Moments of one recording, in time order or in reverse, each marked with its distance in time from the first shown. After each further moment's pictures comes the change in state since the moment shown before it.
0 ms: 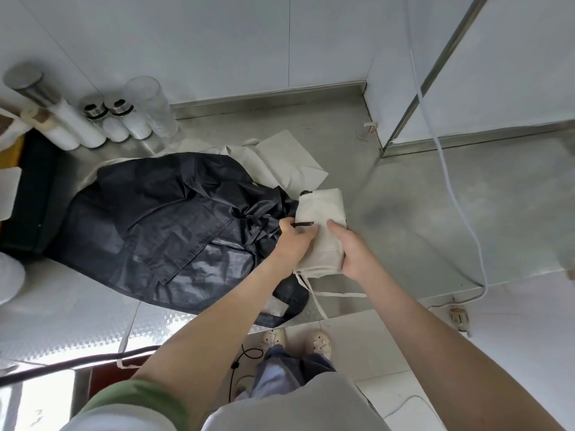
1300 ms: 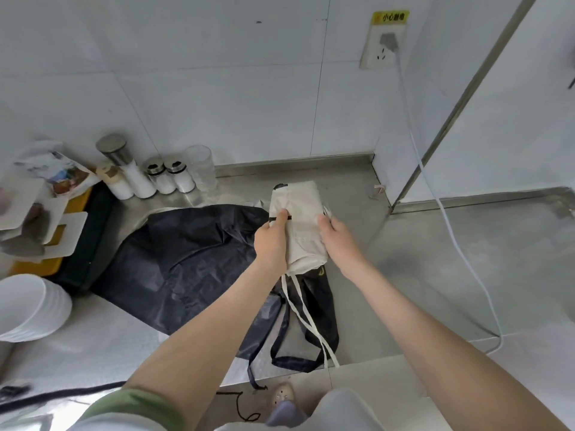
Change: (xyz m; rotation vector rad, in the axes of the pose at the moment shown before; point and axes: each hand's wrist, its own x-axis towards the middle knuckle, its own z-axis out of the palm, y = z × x) left_hand -0.032 0.088 -0.088 -0.473 0.213 0.114; right_hand -0.055 -0.058 0.121 -0.755 0.130 -0.586
